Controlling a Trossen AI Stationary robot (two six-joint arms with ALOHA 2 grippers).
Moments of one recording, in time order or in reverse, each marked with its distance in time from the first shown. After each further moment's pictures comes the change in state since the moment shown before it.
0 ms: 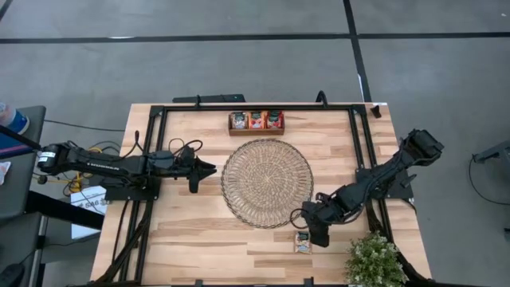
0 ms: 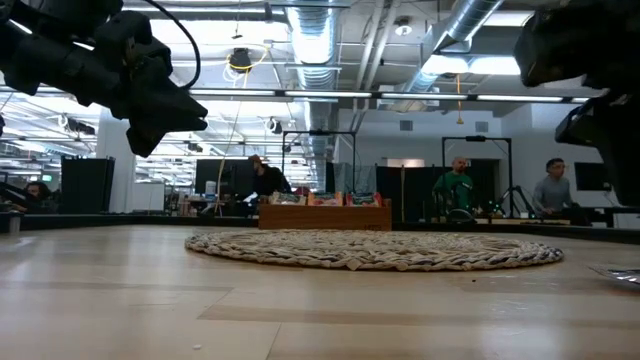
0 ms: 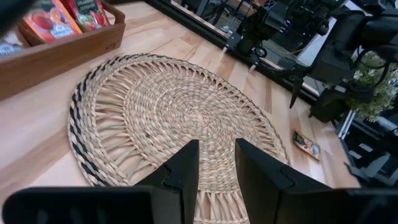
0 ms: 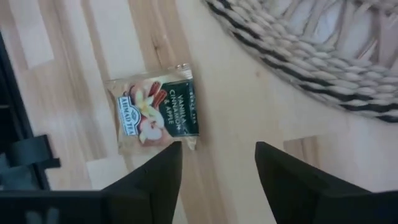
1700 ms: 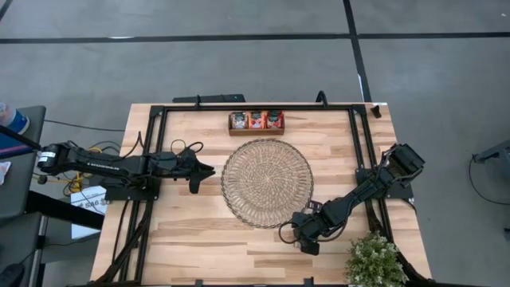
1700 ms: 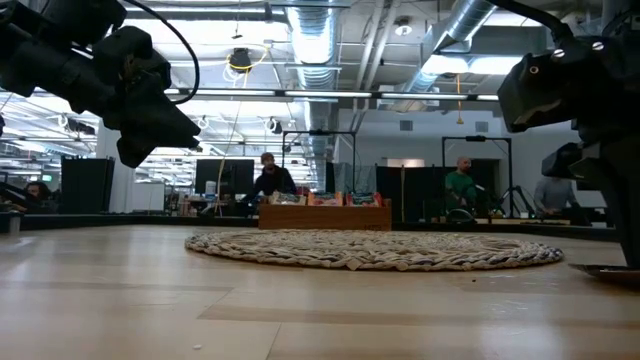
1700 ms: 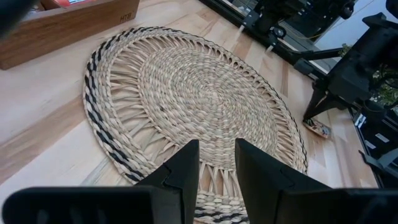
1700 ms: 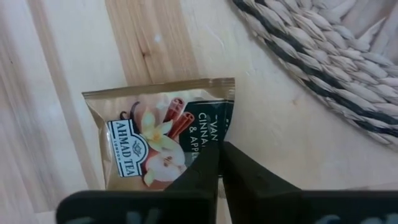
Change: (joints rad) left arm 0.000 0.003 0.001 -0.098 -0.006 -0.042; right arm 0.042 0.294 0.099 0.041 0.048 -0.010
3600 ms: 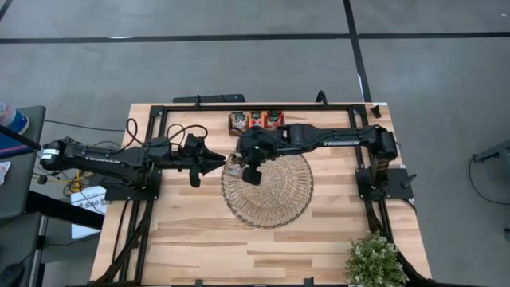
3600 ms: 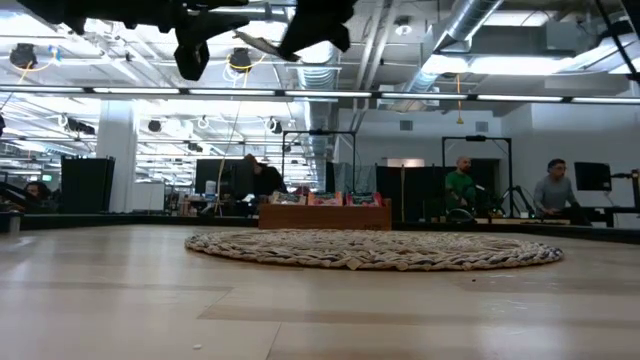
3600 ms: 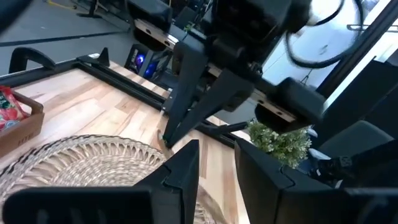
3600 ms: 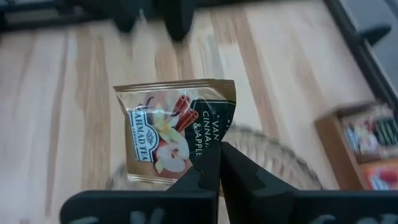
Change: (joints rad) left arm 0.004 0.113 0.321 0.128 0.112 0.063; right arm -0.603 0.092 0.886 -0.238 0.071 -0.720
